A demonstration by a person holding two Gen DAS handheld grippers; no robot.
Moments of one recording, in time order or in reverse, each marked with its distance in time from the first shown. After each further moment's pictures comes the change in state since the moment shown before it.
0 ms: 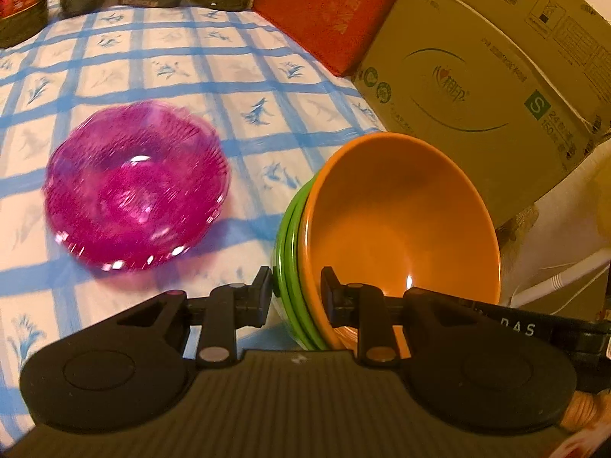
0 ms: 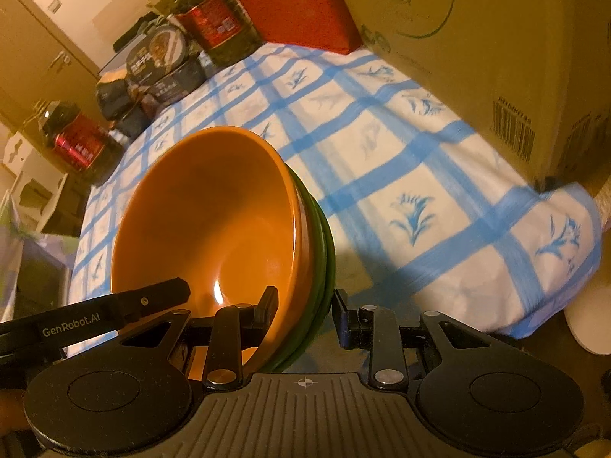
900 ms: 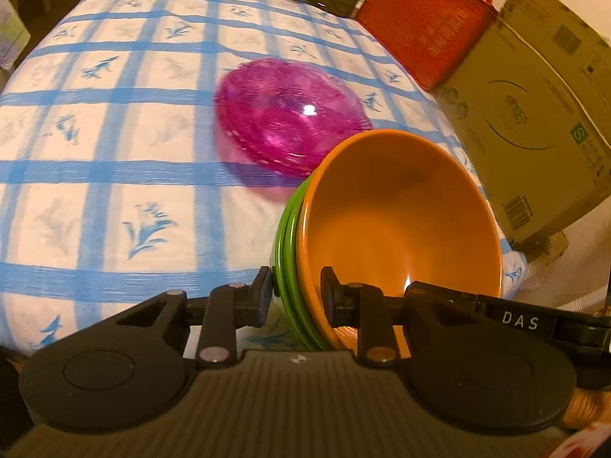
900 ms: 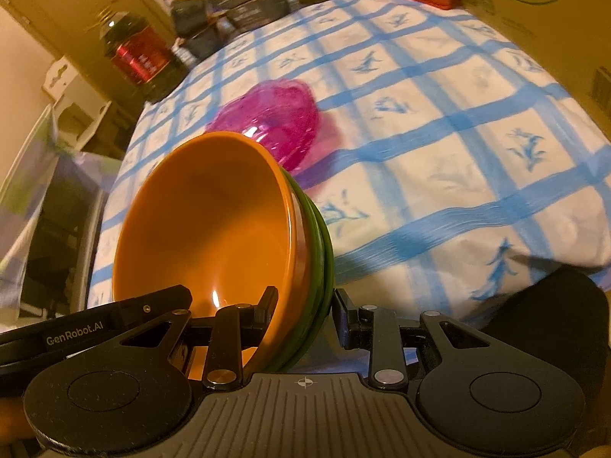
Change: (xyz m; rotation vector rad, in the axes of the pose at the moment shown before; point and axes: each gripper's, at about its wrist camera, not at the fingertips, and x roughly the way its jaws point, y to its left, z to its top) left arm -0.076 0.096 -0.080 -0.196 -0.042 0.113; right arm 0.030 0.088 -0.074 -0.165 0.115 0.087
